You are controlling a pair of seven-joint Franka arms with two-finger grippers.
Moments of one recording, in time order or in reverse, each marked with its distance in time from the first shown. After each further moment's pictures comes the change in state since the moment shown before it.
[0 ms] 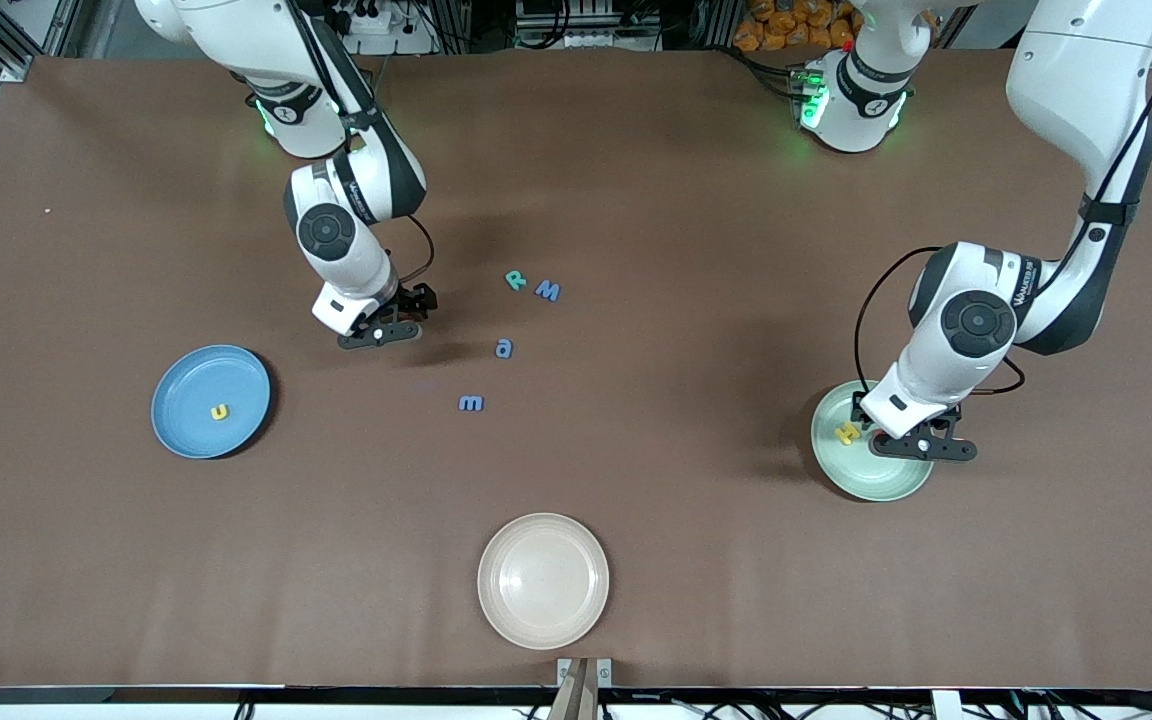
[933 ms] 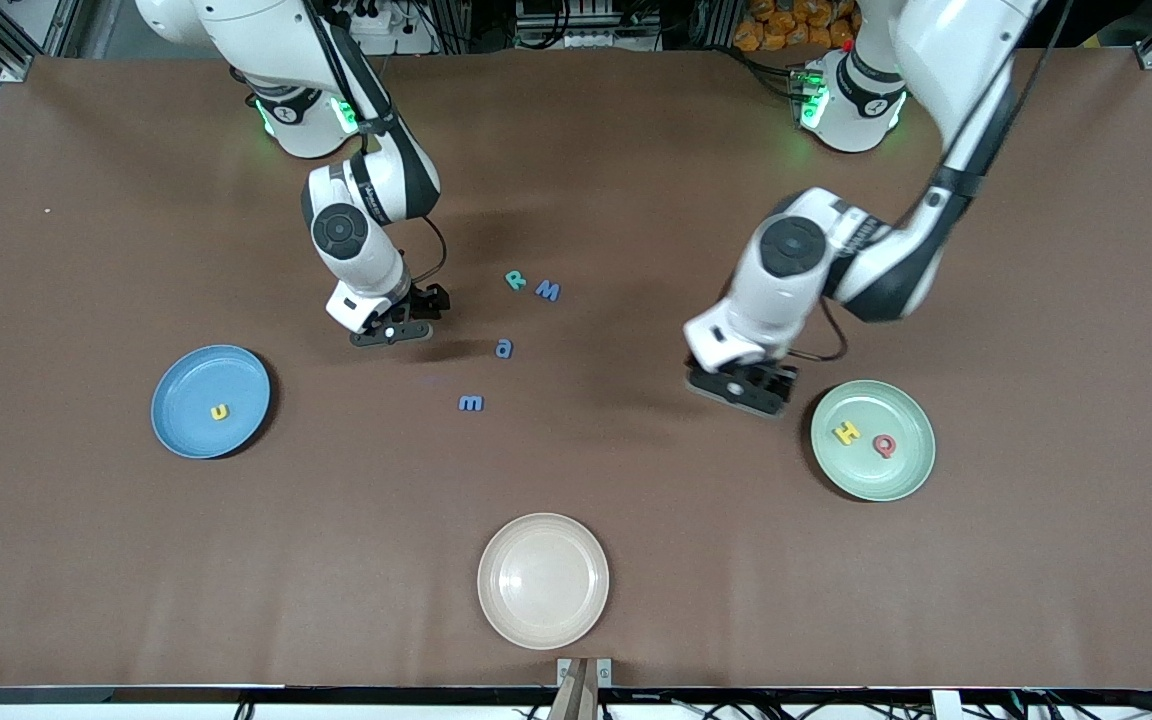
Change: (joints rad) left arm -0.275 -0.013 -0.156 0.034 -0.071 -0.008 -0.081; right arm 0.044 0.030 0.001 -0.001 0.093 0.046 0.000
